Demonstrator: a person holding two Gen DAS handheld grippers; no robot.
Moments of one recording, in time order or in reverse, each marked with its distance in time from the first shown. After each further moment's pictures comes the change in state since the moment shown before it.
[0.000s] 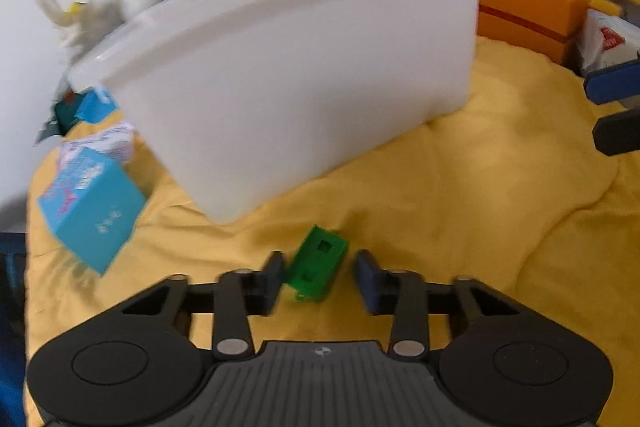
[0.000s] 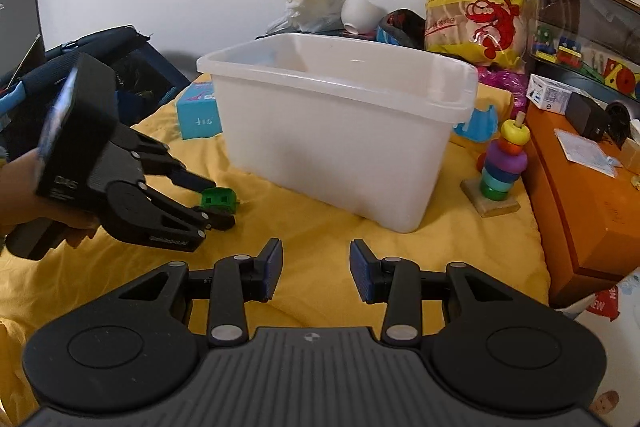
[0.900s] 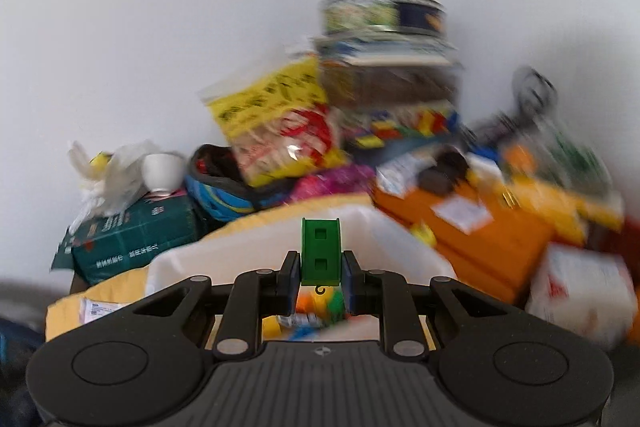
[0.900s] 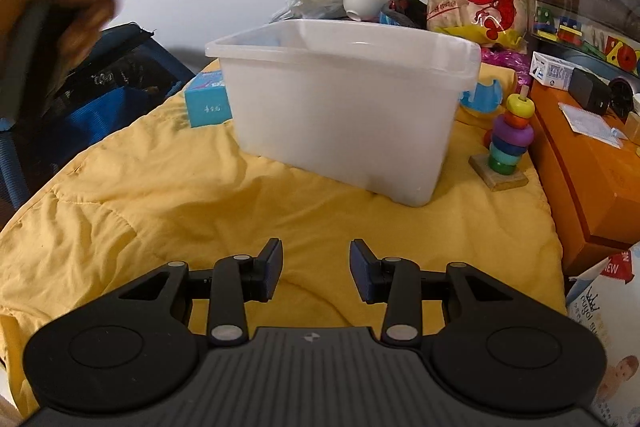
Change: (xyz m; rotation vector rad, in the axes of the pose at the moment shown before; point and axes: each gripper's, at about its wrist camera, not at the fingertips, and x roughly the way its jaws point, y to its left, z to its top) left arm -0.103 0.010 0.123 -0.166 -0.420 -0.018; right arm -0.001 0.006 -0.016 0.028 0.028 0.034
